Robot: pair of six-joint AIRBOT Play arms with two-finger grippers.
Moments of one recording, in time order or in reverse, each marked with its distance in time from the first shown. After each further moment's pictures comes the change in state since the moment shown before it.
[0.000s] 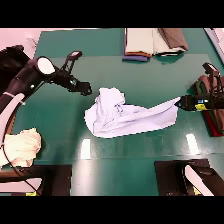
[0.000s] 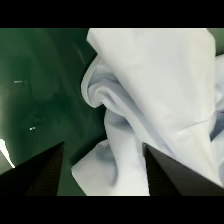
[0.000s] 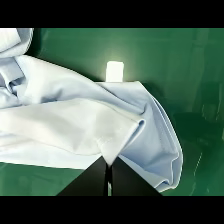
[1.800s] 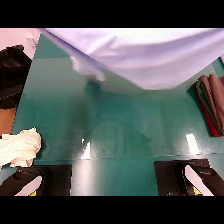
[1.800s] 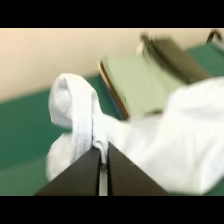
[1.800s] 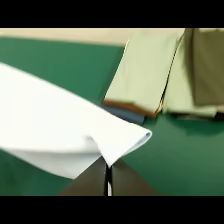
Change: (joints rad) left arm 0.154 0.565 0.417 0.087 0.099 0.016; right arm -0.001 0.001 0.893 -0.041 0.021 0.044
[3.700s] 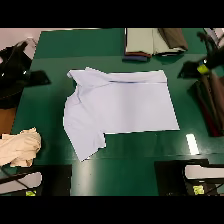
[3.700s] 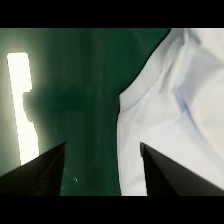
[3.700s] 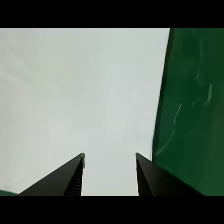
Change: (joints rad) left arm 0.309 -0.373 -0.492 0.044 -0.220 -0.030; right arm -0.058 -0.614 -0.280 -0.092 0.179 -0.053
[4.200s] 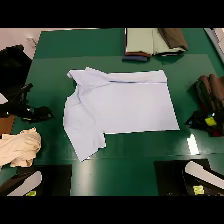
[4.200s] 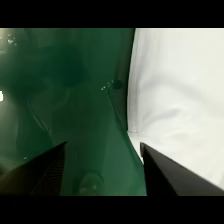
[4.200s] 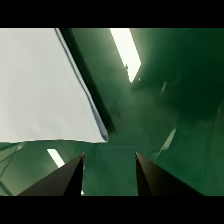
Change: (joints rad) left arm 0.064 0.231 -0.489 -0.066 0.007 0.010; right arm -0.407 0.253 -0.735 0.048 -0.072 -0.130
